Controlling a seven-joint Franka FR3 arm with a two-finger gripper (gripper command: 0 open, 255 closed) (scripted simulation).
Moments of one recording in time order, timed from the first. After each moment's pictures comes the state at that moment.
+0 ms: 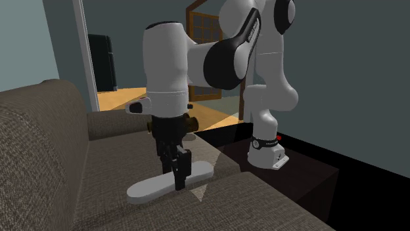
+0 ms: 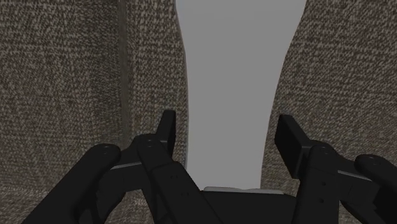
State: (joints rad) arm 0.11 0.12 0.16 -2.12 -0.01 2.25 0.23
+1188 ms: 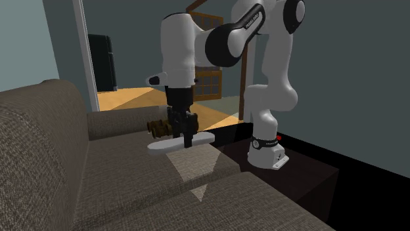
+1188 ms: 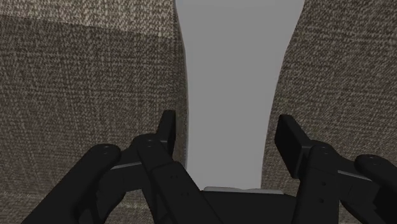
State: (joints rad) arm 0.03 -0.19 0.08 -2.36 0.04 2.17 0.05
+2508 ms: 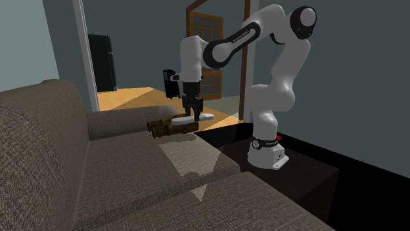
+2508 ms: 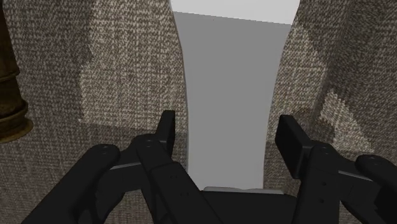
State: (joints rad) arm -0.22 -0.59 -0.25 -2.70 -0.14 2.11 -0.39
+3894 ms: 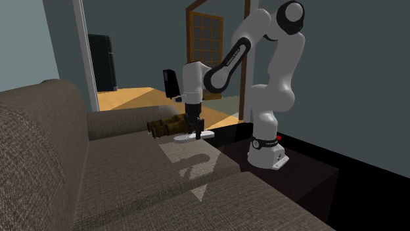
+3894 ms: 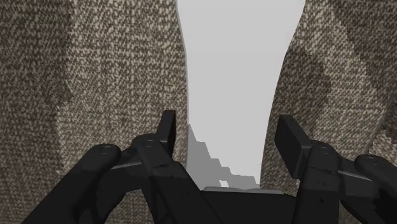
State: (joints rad) arm -0.24 -0.42 -0.34 -2.85 -0.19 2.43 -0.45
